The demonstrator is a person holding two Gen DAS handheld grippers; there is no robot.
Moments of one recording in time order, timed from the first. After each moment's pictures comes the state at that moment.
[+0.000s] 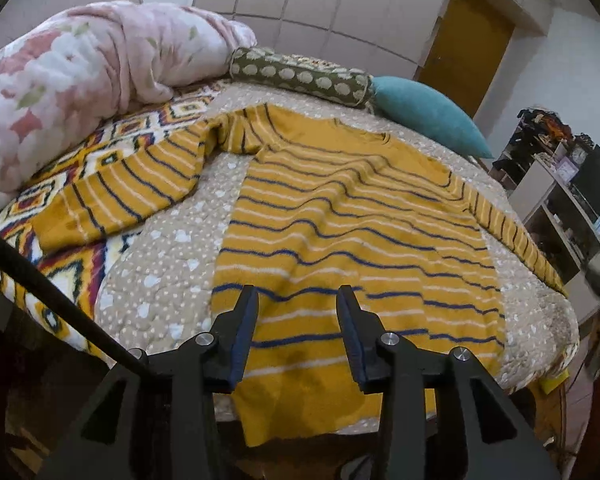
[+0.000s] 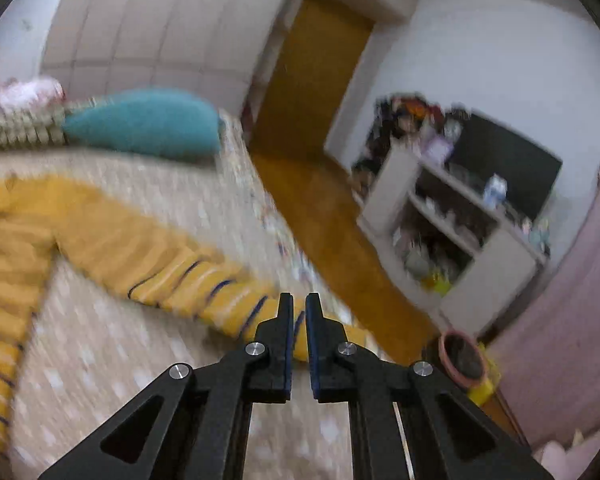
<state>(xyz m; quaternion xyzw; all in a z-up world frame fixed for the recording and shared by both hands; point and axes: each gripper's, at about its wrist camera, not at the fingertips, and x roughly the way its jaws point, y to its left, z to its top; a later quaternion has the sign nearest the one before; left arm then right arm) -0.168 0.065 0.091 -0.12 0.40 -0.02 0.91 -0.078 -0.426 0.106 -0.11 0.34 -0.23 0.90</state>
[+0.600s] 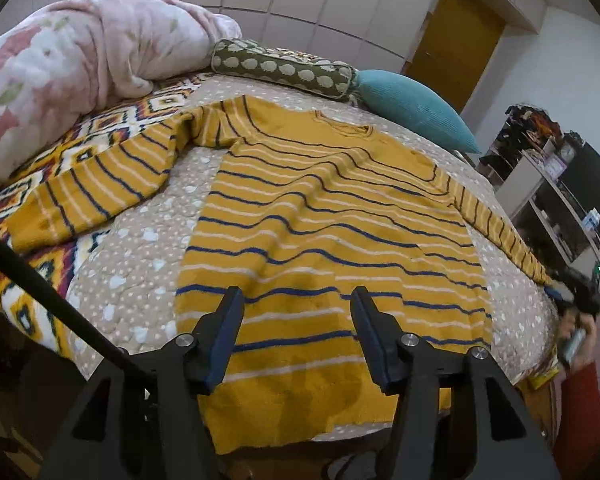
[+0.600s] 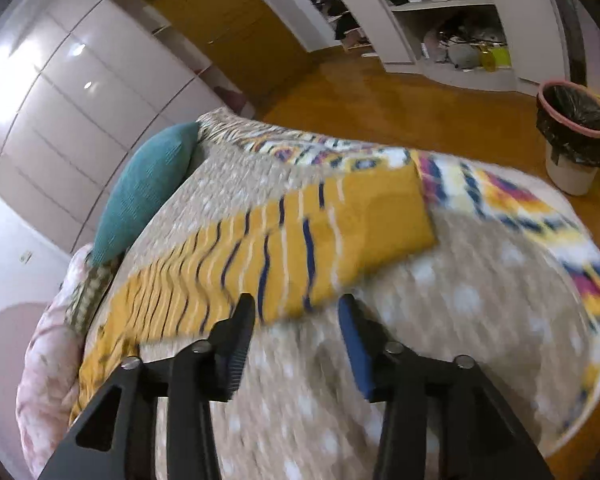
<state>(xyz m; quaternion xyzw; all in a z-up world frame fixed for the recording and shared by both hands) -0.157 0.047 0.088 -0.13 0.40 -0.05 0.91 -0.084 -0.543 0.028 0.37 0.34 -0.14 0.85</state>
